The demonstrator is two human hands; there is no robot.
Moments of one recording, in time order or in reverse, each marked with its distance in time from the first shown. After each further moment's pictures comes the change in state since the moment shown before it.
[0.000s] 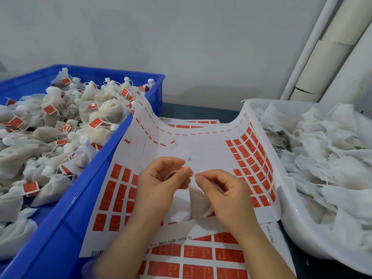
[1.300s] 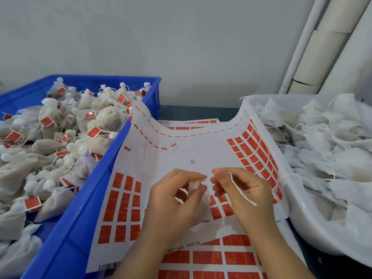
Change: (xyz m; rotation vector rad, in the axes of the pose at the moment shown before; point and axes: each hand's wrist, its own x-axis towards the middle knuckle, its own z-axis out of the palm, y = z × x) left_hand -0.013 0.003 0.003 0.543 -0.120 0.354; right_hand 0.000 -0.012 -0.008 0.143 0.217 -0.014
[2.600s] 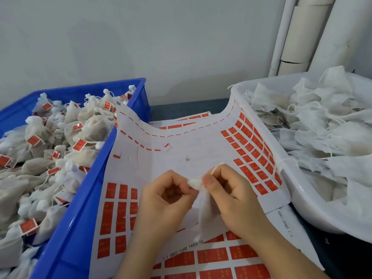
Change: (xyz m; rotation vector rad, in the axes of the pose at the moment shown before) left_hand 0.004 -0.004 -0.012 -0.285 -0.147 -0.192; right_hand -0.013 0.006 0.008 -0.023 -0.177 0.078
